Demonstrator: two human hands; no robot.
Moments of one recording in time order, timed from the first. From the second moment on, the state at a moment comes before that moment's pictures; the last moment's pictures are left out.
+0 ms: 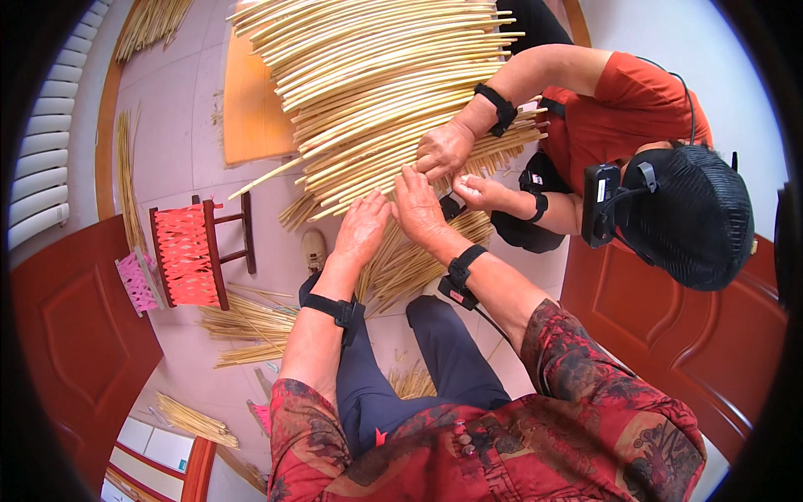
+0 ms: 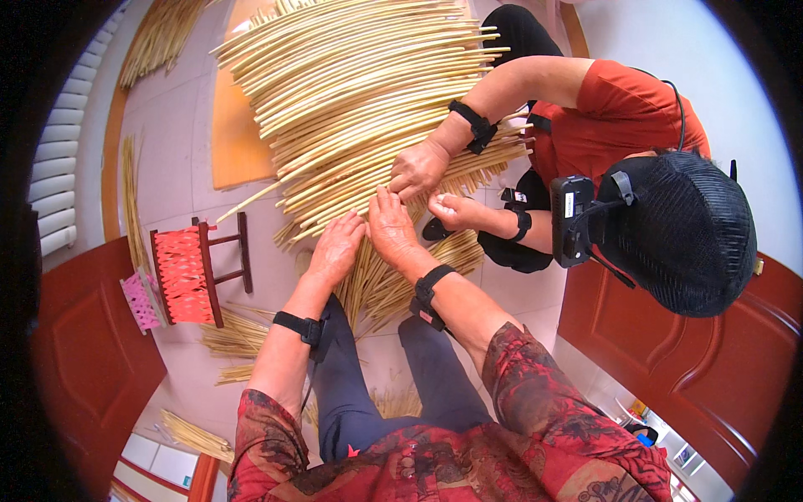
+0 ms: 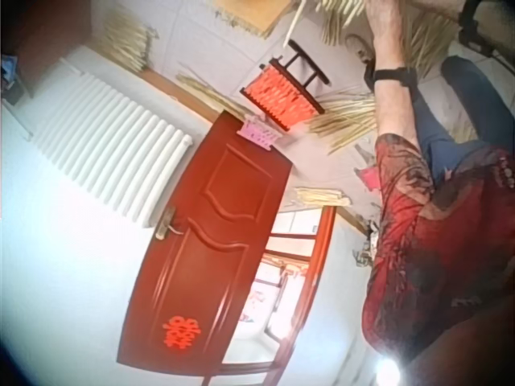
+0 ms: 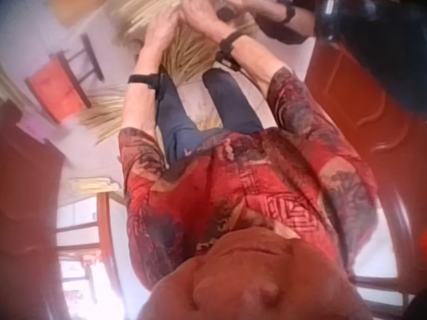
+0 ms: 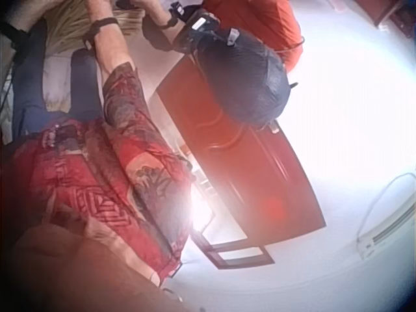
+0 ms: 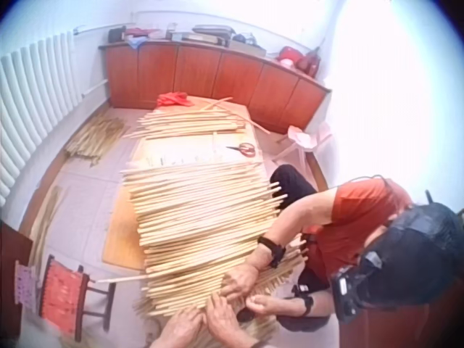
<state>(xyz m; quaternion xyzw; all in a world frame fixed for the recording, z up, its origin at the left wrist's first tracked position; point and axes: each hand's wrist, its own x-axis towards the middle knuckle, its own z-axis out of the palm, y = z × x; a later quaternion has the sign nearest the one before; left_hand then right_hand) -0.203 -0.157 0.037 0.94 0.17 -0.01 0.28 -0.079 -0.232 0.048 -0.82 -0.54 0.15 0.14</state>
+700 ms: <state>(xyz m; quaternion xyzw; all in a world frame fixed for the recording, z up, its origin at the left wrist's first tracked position) -0.205 -0.162 0.045 0.95 0.16 0.02 0.27 -0.077 -0.239 0.051 -0.81 -0.56 0.10 0.14</state>
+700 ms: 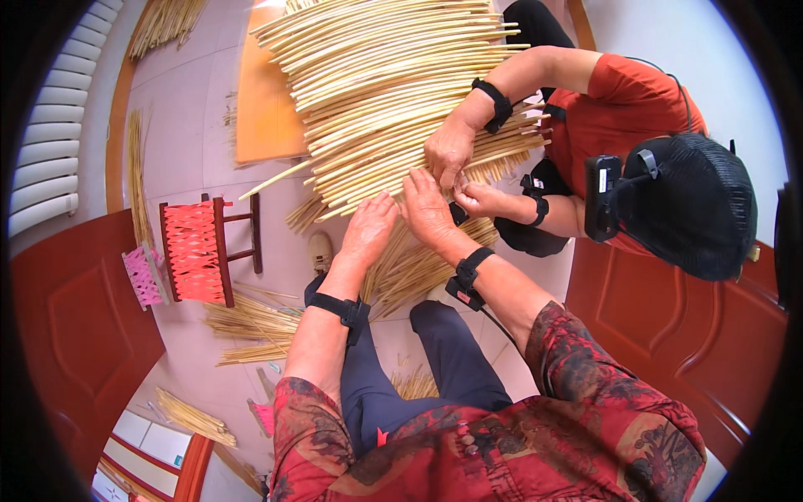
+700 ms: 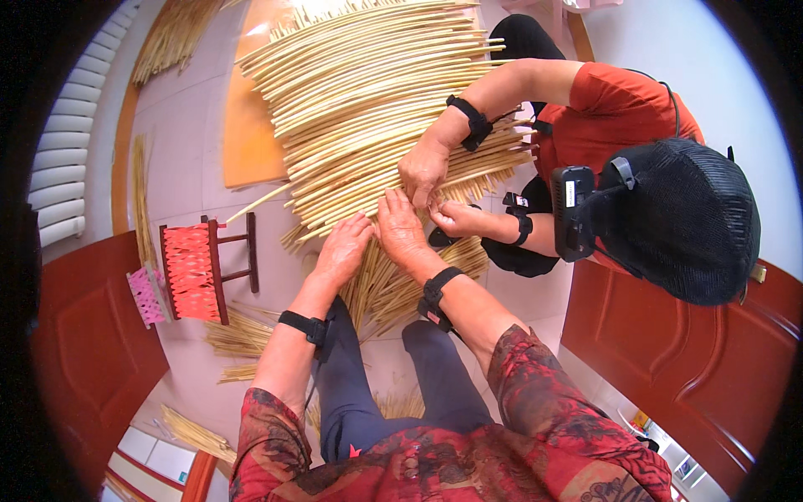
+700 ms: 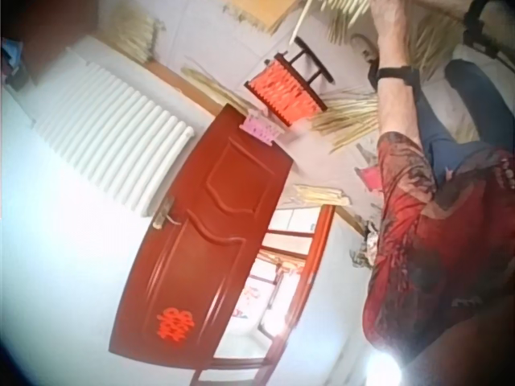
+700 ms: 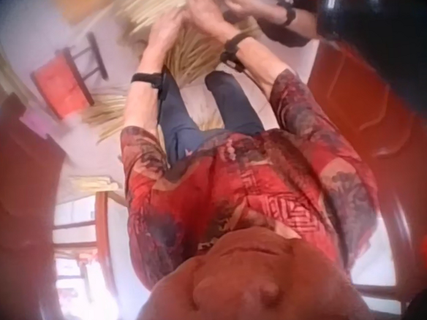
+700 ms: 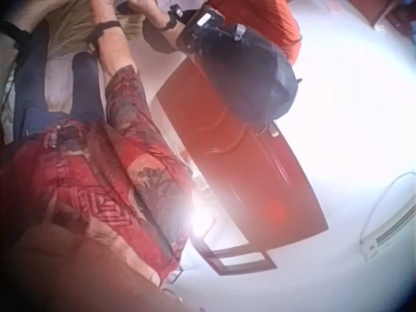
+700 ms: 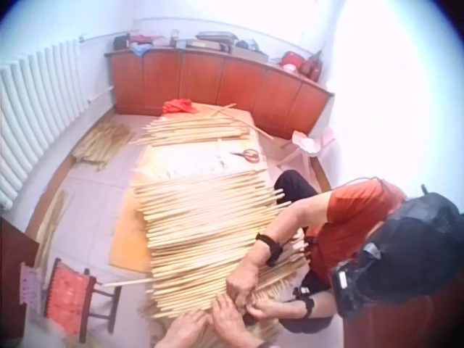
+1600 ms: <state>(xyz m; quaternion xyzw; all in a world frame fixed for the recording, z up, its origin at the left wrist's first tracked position) -0.205 -0.163 0.045 0.95 0.16 0.02 0.27 -0.075 -0.242 0.051 -0.81 -0.55 0.12 0.18</state>
